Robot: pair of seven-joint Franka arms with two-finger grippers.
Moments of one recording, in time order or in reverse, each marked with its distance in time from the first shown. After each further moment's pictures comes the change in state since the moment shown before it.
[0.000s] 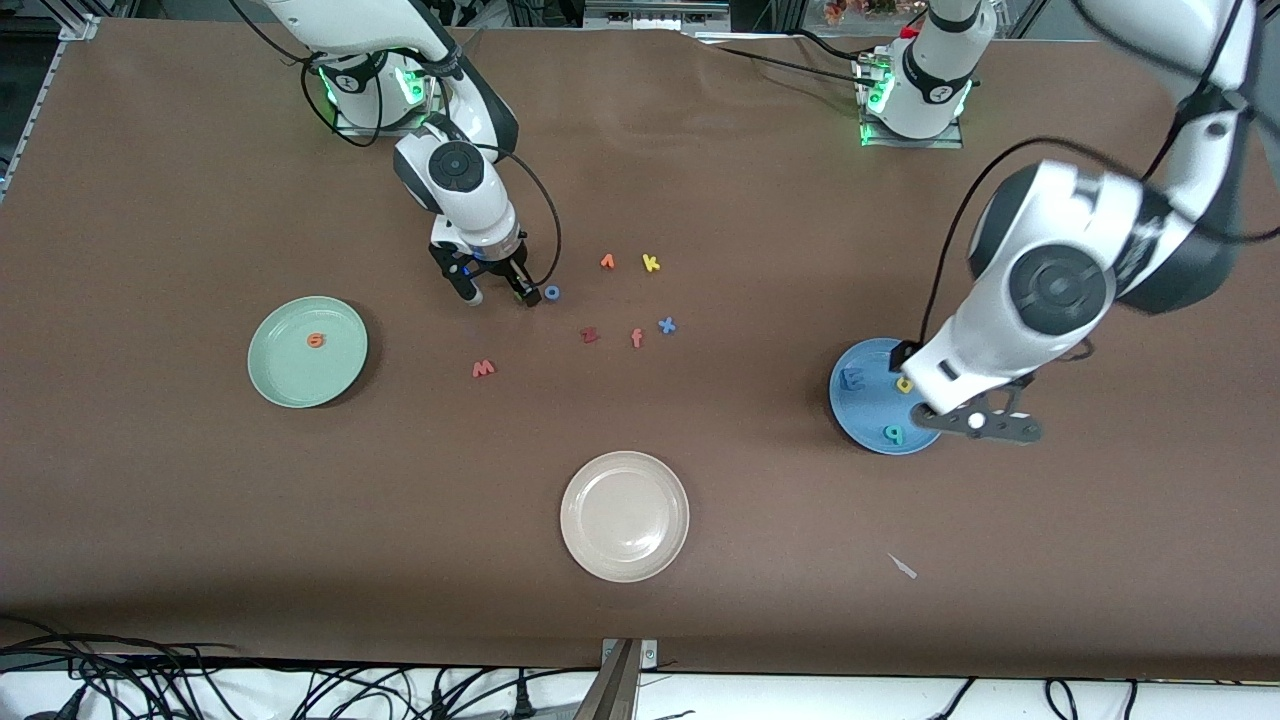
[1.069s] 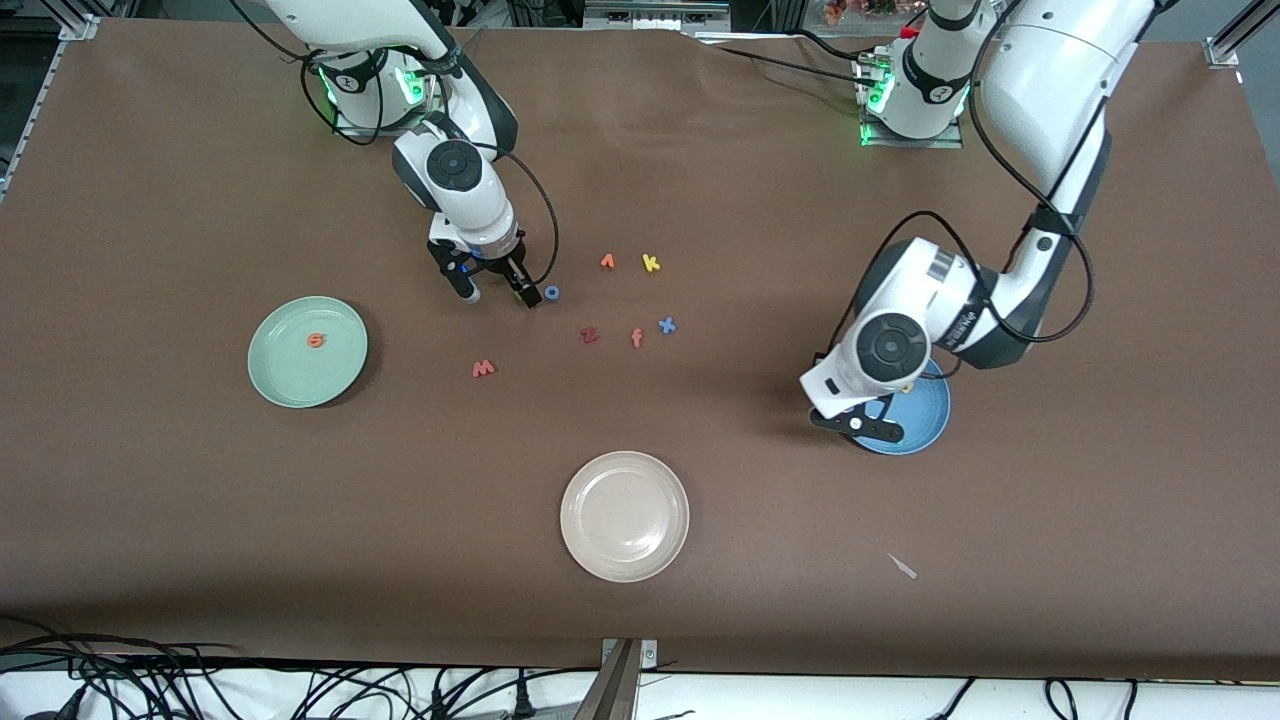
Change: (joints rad) left arm -0.060 0.212 0.008 -0.245 0.026 0.285 -0.034; right arm 0.000 -0.008 0.001 -0.013 0.019 -0.003 0.000
